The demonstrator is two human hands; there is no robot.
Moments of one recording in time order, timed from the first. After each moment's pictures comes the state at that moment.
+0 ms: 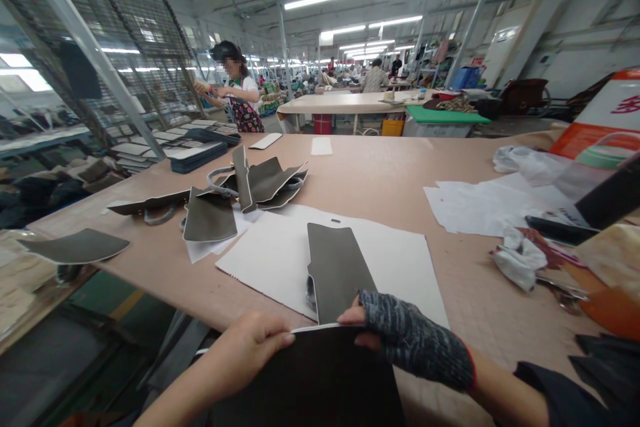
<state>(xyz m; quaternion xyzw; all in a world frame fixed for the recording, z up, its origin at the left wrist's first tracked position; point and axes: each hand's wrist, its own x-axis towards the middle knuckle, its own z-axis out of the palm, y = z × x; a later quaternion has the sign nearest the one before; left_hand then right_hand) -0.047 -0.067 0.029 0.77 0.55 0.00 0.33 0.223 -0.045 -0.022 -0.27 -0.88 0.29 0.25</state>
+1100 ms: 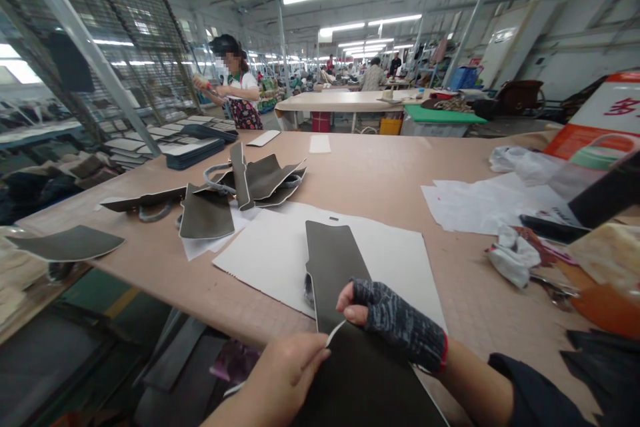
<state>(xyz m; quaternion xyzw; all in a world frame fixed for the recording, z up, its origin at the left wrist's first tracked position) -0.008 -0.092 -0.013 0.80 0.48 0.14 0.35 0.198 -0.037 -0.019 -0.37 -0.63 0.62 0.29</state>
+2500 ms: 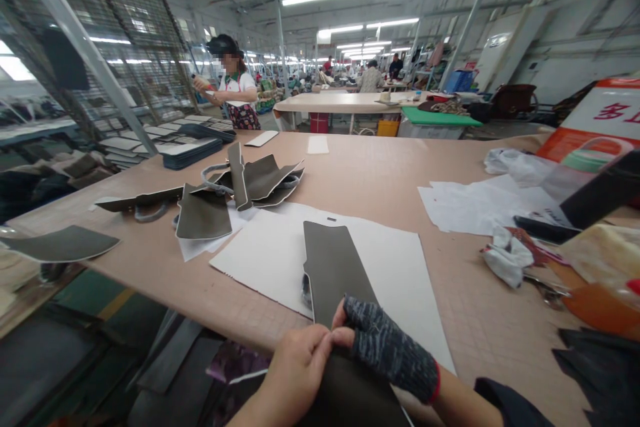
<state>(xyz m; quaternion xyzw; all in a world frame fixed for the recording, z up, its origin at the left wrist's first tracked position) 0.015 -0.087 -0.030 0.75 0.54 0.21 0.33 0.181 -0.060 -0.032 -0.43 -0.67 0.53 0.29</state>
